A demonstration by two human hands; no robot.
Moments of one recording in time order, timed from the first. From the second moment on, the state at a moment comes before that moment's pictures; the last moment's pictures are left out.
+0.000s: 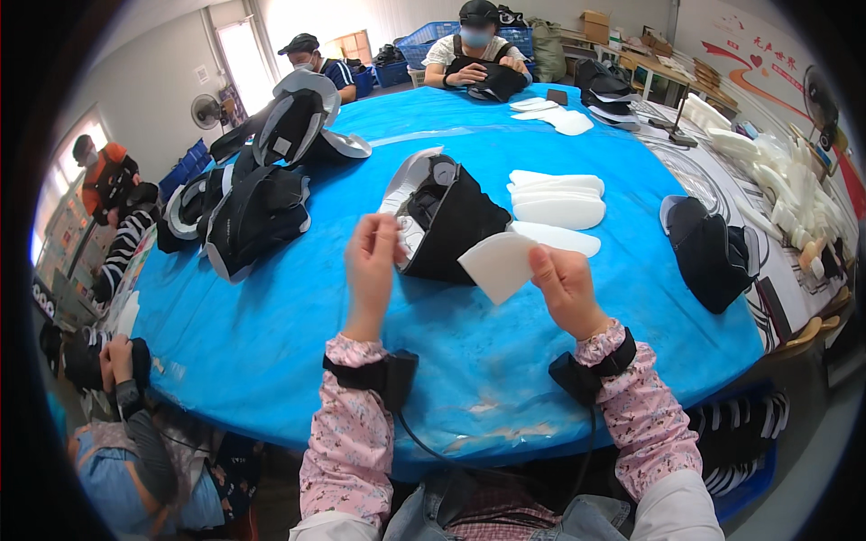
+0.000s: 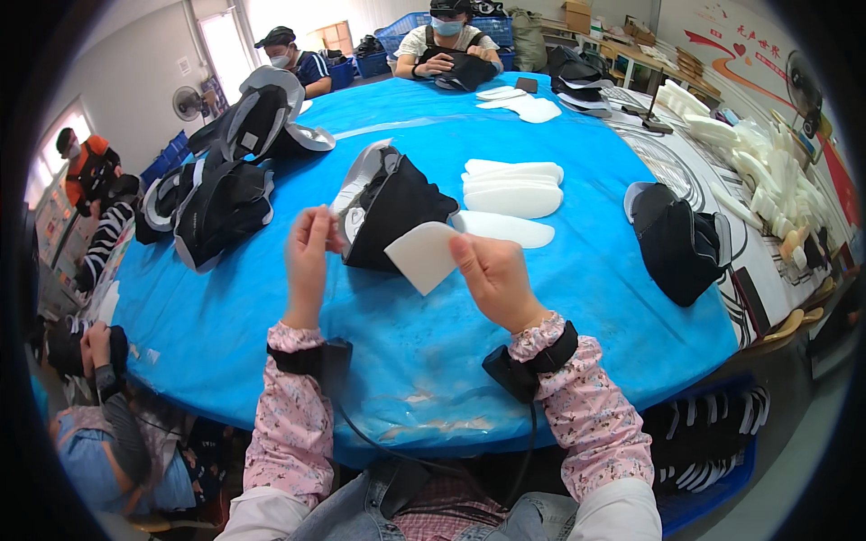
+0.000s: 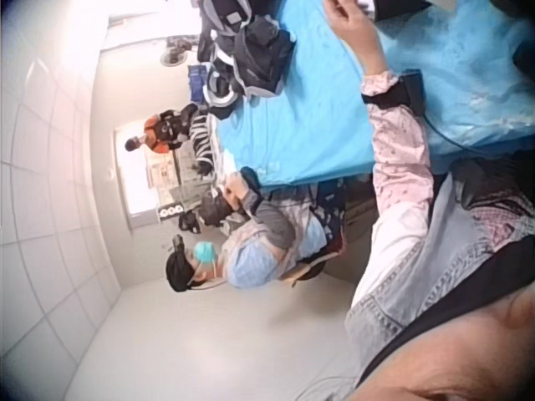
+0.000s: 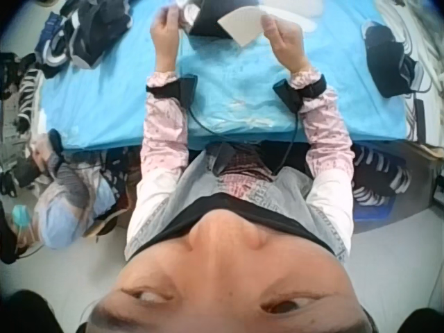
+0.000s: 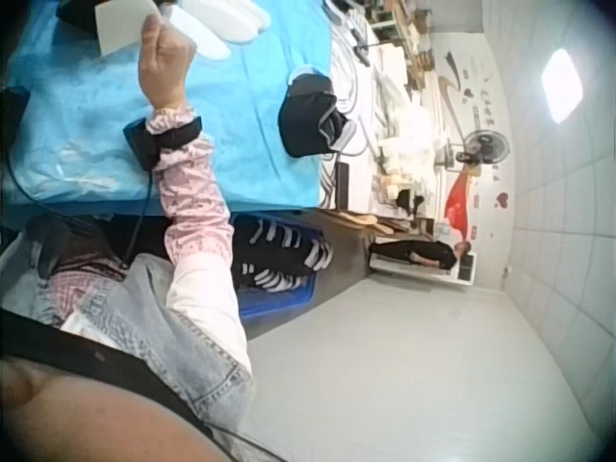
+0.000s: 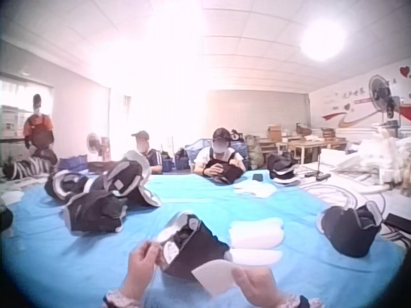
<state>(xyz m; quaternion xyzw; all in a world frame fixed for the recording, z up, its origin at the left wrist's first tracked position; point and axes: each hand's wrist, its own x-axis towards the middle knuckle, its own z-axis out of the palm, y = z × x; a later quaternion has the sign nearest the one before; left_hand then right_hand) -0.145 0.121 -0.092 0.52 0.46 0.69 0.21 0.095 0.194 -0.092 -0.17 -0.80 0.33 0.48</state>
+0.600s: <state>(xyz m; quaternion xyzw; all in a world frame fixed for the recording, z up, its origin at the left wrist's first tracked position) -0.155 0.140 -0.132 0.34 0.51 0.70 0.37 0.093 0.199 -0.097 -0.20 -0.77 0.30 0.53</state>
